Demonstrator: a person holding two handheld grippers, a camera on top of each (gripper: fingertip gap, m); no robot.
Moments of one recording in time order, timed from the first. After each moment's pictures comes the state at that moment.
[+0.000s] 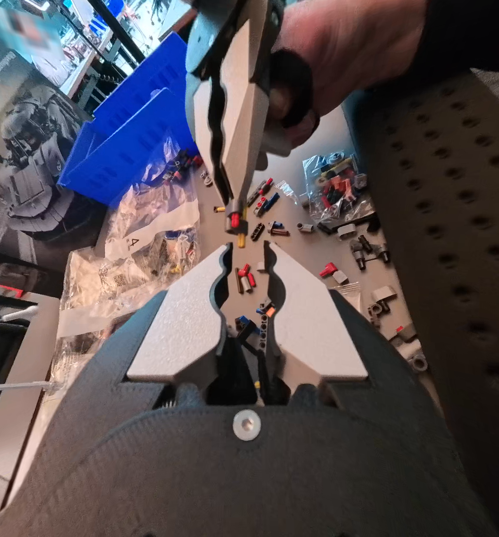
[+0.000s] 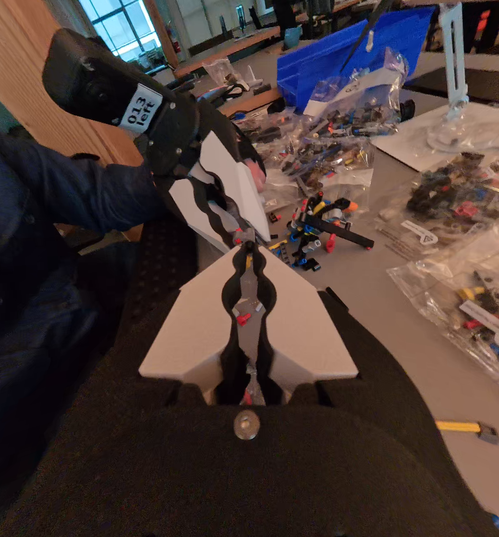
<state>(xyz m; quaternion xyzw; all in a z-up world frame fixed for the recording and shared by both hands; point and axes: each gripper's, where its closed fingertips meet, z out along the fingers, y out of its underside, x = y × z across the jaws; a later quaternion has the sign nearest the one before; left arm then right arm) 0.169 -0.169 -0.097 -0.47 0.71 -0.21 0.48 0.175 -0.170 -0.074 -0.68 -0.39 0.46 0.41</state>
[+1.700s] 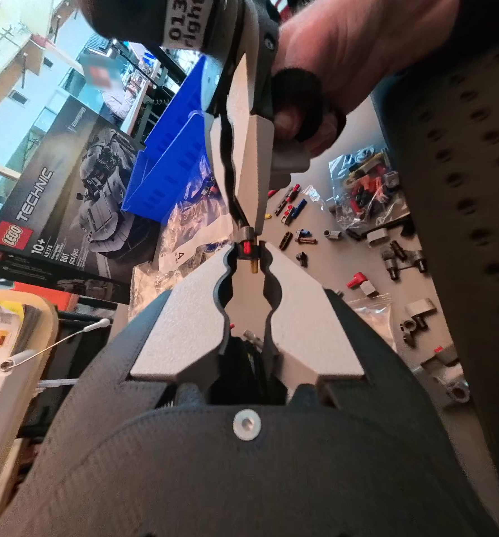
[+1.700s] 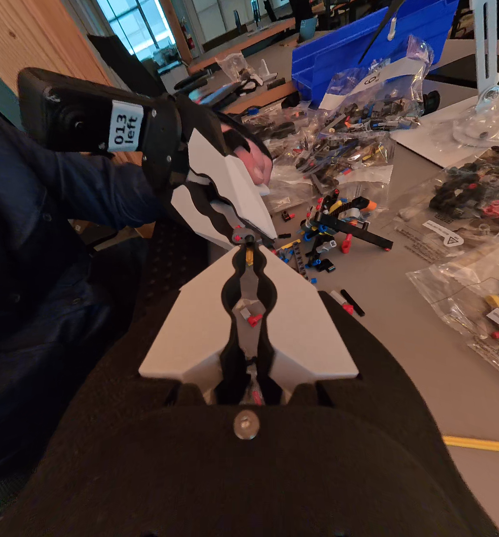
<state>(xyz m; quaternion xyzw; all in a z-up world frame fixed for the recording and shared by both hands) 0.179 -0.169 -0.083 -0.42 0.71 -0.11 0.55 0.168 -0.178 -0.074 -0.68 -0.40 0.47 0.40</state>
